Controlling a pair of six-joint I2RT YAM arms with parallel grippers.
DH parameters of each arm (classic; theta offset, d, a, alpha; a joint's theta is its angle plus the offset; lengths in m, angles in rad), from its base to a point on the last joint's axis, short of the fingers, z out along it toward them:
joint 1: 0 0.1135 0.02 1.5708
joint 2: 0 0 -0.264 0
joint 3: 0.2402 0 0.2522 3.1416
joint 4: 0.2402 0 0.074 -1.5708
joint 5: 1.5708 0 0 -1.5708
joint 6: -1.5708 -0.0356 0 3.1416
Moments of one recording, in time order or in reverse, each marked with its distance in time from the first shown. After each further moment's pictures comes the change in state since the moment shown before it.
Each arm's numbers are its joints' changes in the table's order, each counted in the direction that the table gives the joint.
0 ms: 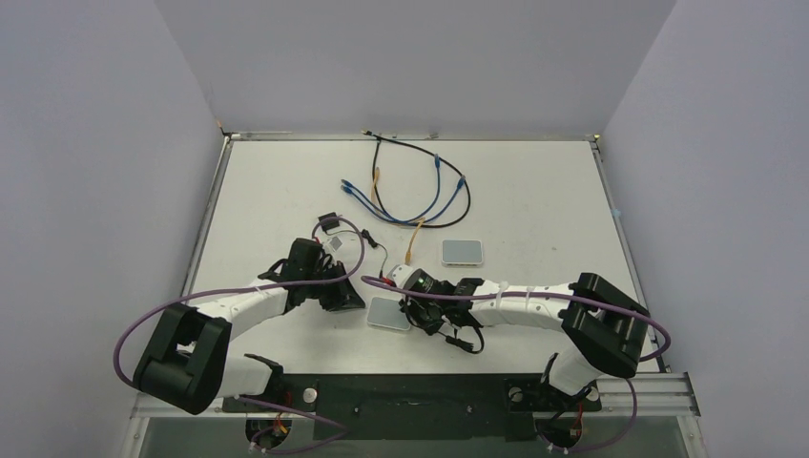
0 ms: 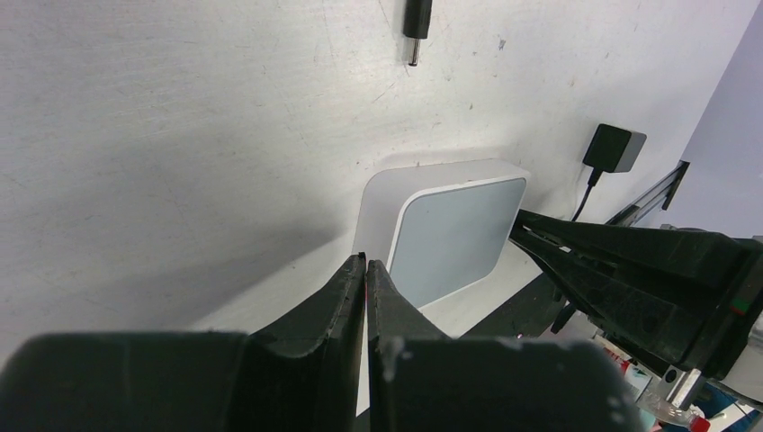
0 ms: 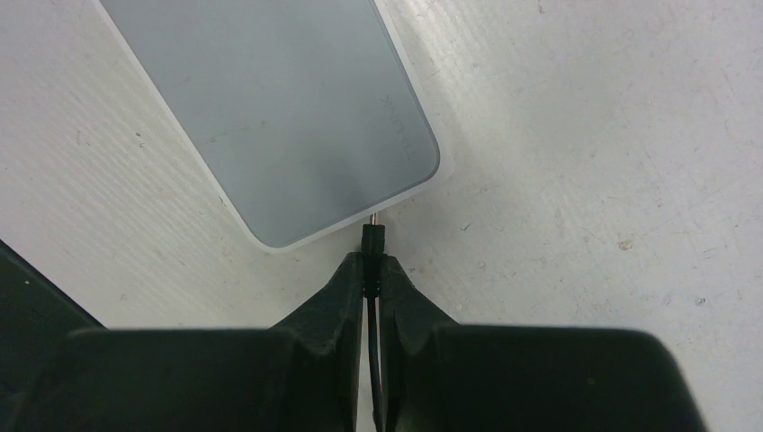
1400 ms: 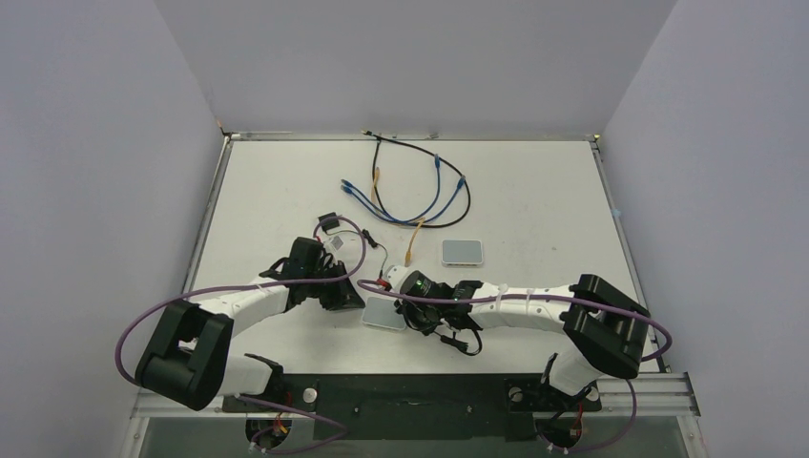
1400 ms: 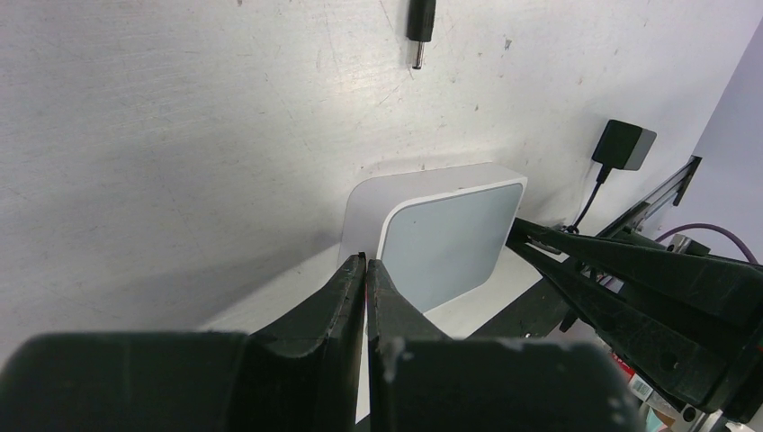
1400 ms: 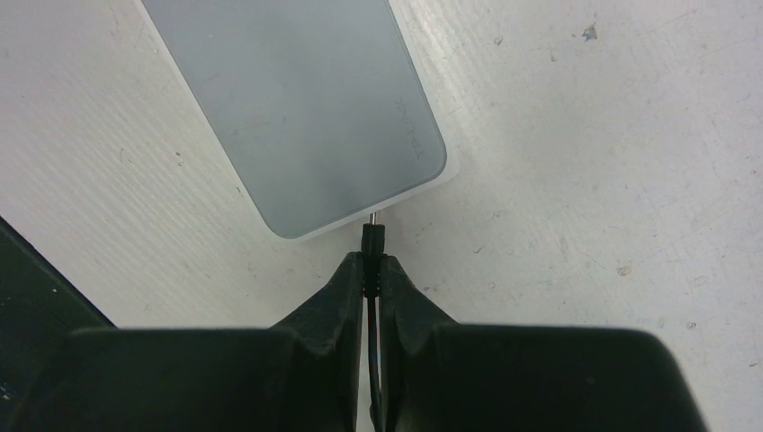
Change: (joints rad) left arm 0.002 -0.020 0.012 0.006 0.001 -0.026; right arm 0.029 0.005 0.003 -0.039 0.011 0.022
